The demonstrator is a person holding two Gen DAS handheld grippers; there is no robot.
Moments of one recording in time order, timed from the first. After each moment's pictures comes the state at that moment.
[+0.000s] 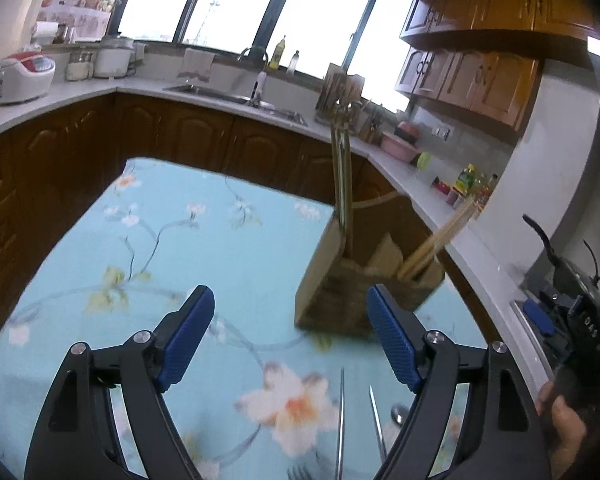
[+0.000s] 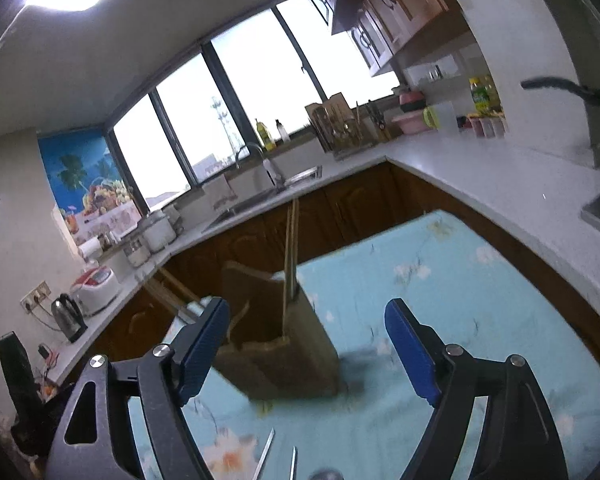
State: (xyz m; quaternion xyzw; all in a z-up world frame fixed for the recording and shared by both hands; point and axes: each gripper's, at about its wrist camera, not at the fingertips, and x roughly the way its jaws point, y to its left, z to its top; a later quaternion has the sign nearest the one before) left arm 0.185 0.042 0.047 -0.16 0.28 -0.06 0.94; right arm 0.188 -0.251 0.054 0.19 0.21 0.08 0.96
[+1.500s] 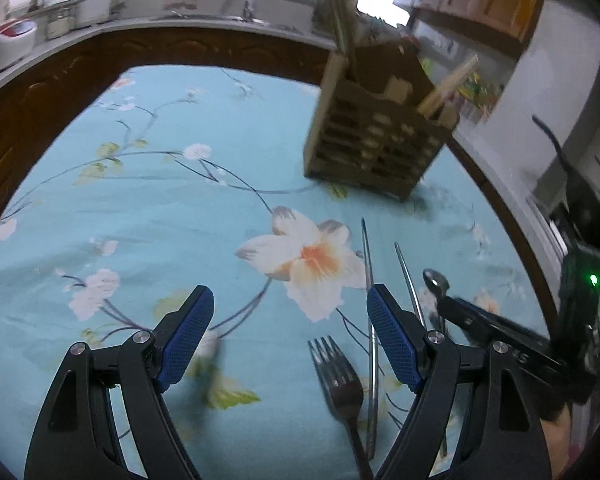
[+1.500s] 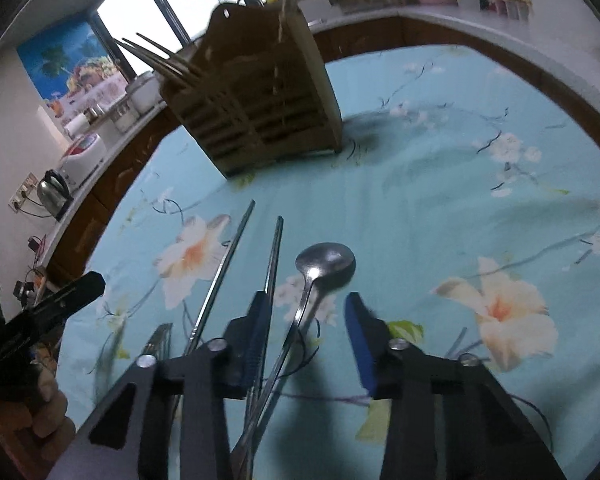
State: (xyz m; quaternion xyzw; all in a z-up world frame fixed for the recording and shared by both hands) left arm 0.151 0.014 -0.036 -0.11 0.42 -0.08 0.90; right arm 0.156 -0.191 -0.078 0.13 0.44 0.12 0.88
